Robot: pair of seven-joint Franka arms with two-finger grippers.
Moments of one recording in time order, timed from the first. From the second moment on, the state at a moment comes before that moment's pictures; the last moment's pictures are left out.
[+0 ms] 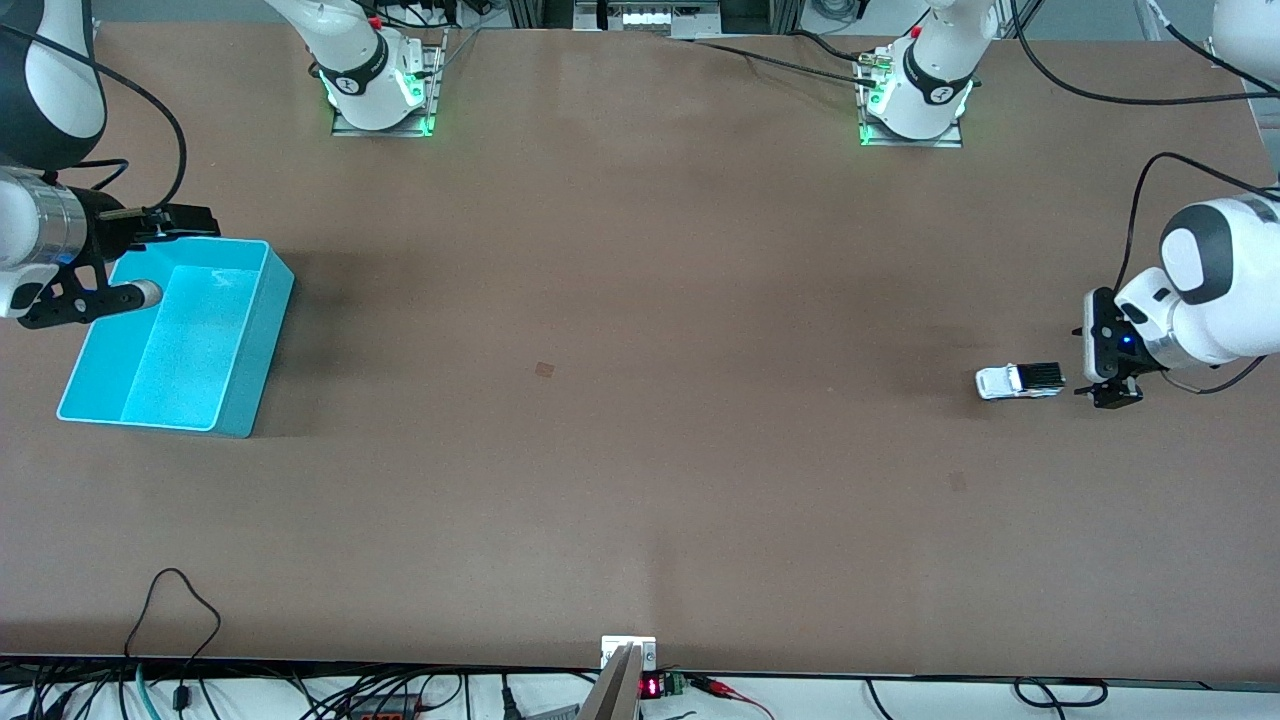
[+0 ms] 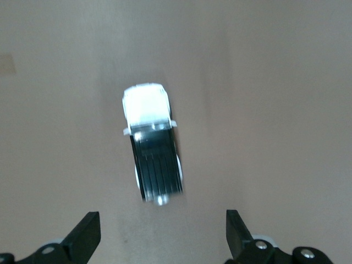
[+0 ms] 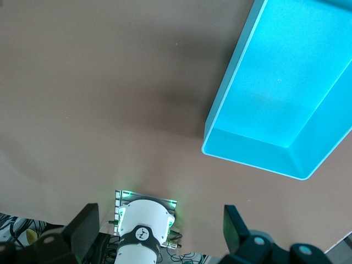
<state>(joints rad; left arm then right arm) 0.45 0.34 -0.22 -1.96 0.07 2.17 1.86 -0.08 0.19 0.06 -1.55 -0.04 1.31 -0.22</state>
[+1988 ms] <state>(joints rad) 0.17 0.25 -0.25 -1.87 -0.02 2.16 0.91 -0.08 0.19 0.06 -1.55 -0.04 1.31 -0.22</state>
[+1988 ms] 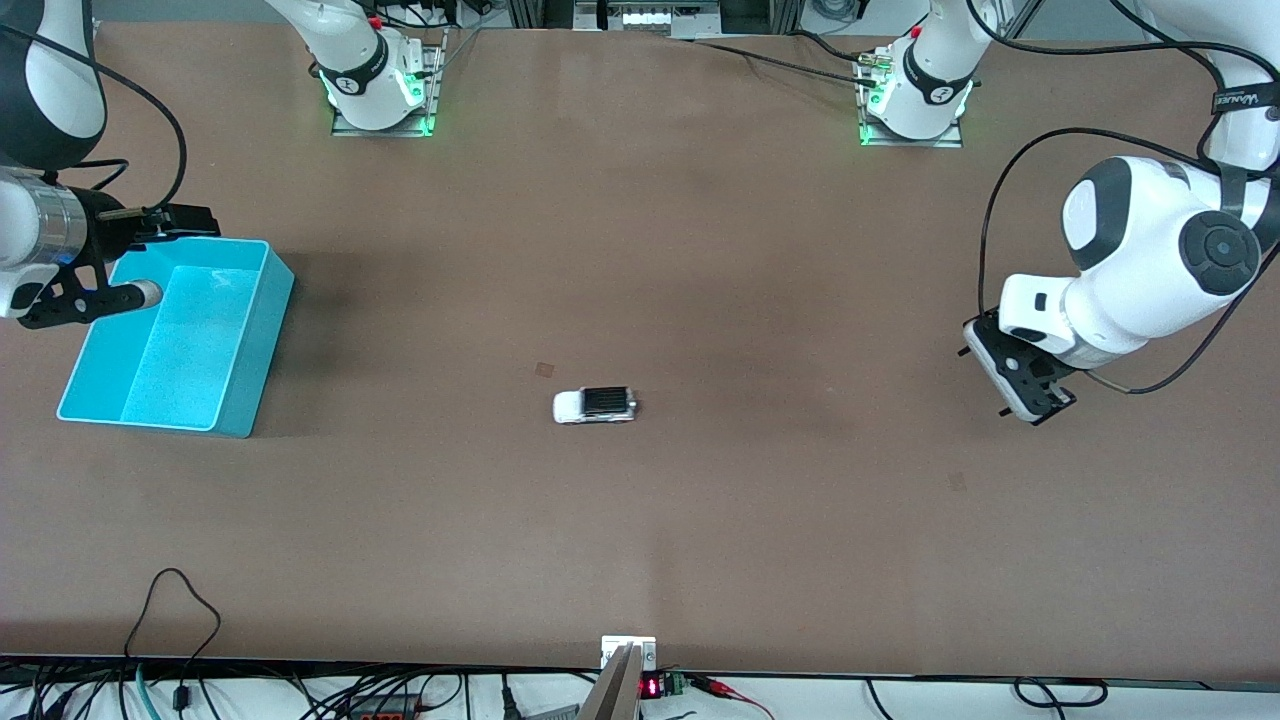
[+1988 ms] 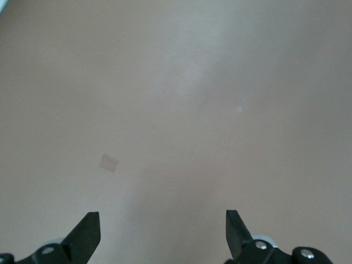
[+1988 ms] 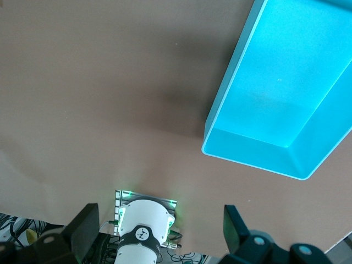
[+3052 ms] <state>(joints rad) 0.00 0.11 -0.04 -1.77 -0.02 1.99 0.06 0.05 0.24 0.07 -1.68 -0.03 1.60 -0.55</state>
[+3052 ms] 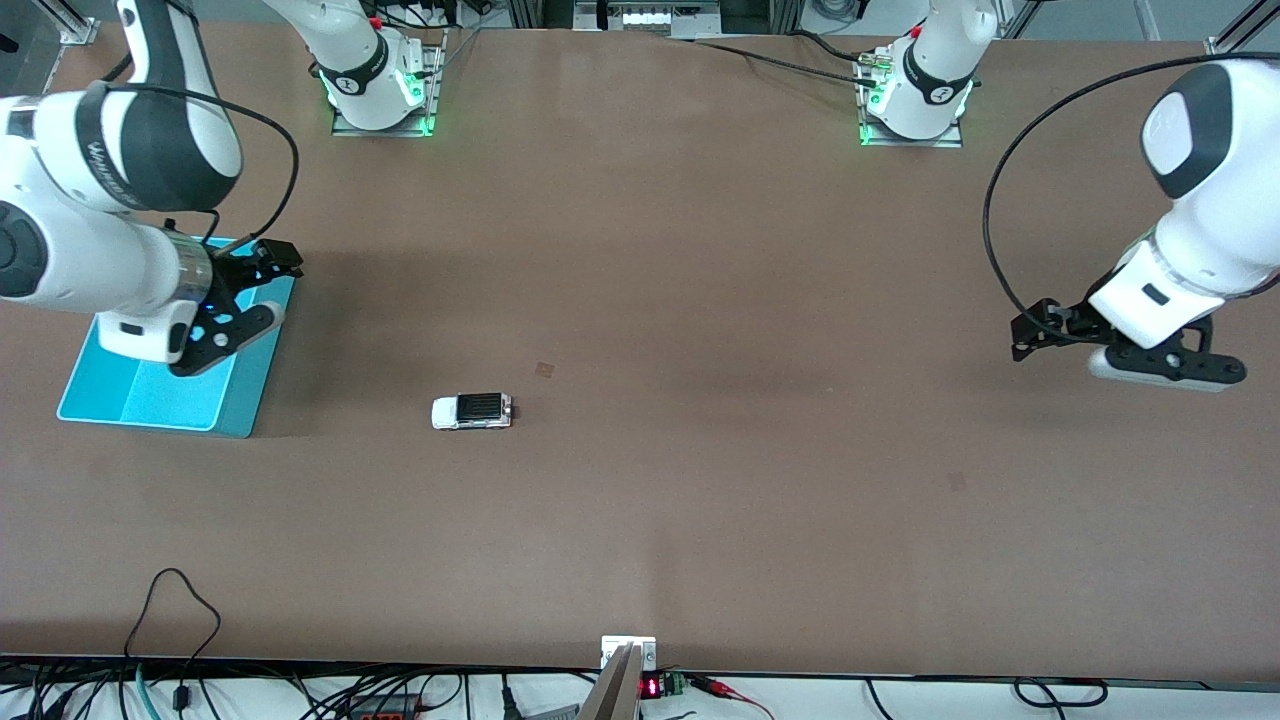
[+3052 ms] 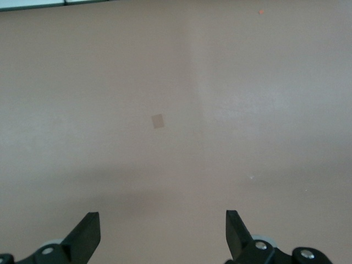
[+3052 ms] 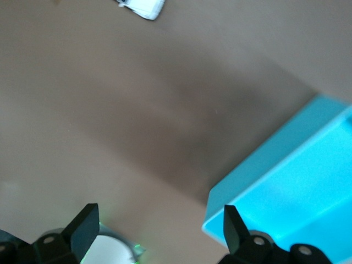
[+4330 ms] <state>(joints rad) 0.03 0.05 -0.01 -1.56 -0.02 1.68 -0.05 0.26 0.35 0.14 -2.00 -0.12 2.40 -0.97</state>
